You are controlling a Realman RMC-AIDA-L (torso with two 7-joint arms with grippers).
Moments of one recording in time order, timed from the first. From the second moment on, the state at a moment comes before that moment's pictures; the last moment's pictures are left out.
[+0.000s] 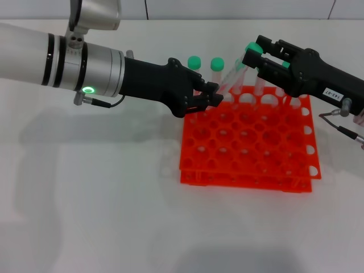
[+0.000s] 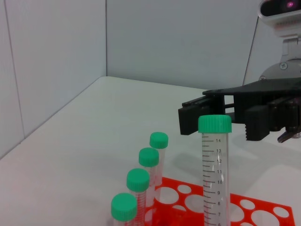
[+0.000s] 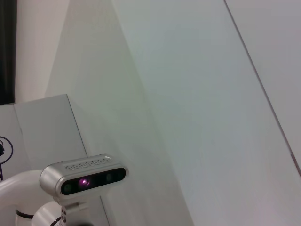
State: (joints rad) left arm -0.85 -2.04 1.00 0.53 1.96 1.39 -1.41; right arm 0.65 2.03 -0.79 -0.18 -1.40 -1.57 1.08
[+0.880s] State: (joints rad) left arm -0.86 -2.05 1.00 0.53 1.96 1.38 -1.41; right arm 0.65 2.03 -0.79 -0.19 -1.40 -1.56 1.07
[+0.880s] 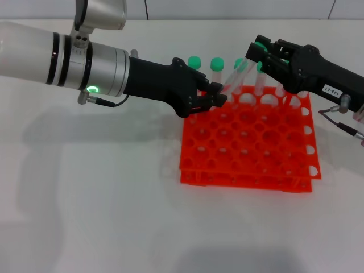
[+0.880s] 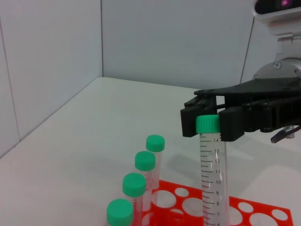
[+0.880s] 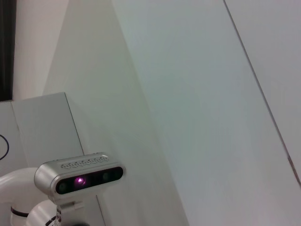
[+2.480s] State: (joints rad) left arm -0.31 -2.08 1.15 1.46 1.98 1.51 -1.94; right arm 0.64 2.01 -0.87 -0.33 -1.41 -1.55 1.09
